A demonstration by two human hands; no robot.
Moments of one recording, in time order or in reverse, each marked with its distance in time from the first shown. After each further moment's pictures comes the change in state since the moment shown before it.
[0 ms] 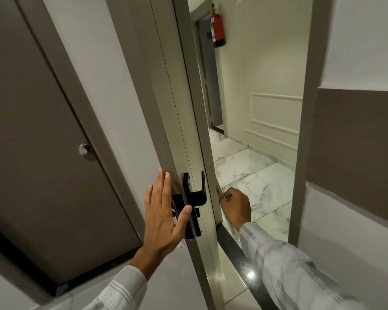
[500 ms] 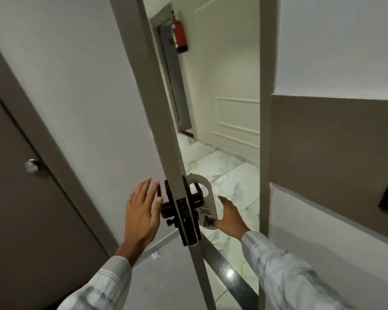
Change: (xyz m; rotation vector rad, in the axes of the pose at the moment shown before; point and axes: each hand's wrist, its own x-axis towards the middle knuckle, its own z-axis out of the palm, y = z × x) left_hand 0.043 -0.036 0.052 0.036 -0.142 -0.061; right_hand 0.015 0.064 -0.042 -0.044 -0.301 0.067
